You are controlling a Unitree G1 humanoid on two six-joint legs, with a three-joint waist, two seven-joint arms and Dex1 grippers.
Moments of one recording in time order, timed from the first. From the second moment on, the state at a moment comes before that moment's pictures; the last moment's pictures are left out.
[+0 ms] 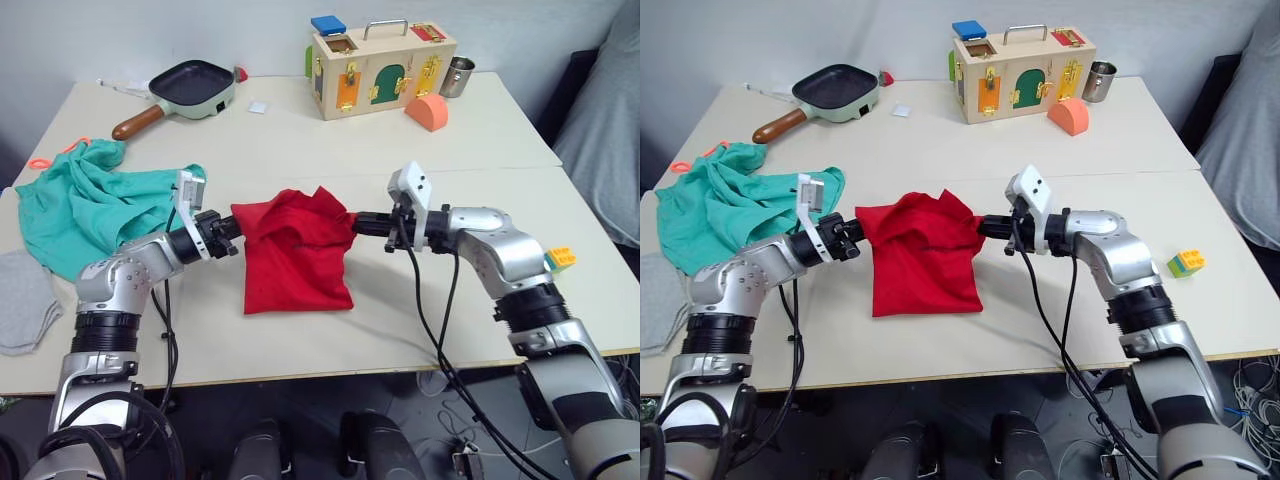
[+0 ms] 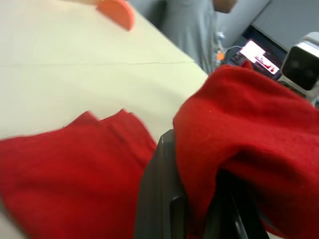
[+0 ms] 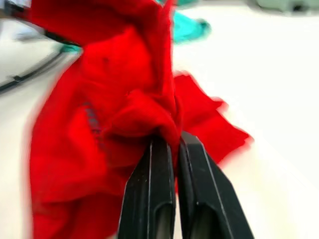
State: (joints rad) left arm -0.68 0.54 0.13 0.36 -0.76 0.75 -0.73; right arm -0.88 -0.47 0.23 0.41 0.36 0.36 0.96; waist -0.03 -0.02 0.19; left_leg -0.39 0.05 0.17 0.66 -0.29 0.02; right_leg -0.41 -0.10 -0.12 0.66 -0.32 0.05
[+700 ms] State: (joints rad) left arm -0.68 0.50 0.26 0.44 -0.68 0.87 -0.58; right arm -1.02 -0.28 0.22 0.73 0.17 0.28 0.88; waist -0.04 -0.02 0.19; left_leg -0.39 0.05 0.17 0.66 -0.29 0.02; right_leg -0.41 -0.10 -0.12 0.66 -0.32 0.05
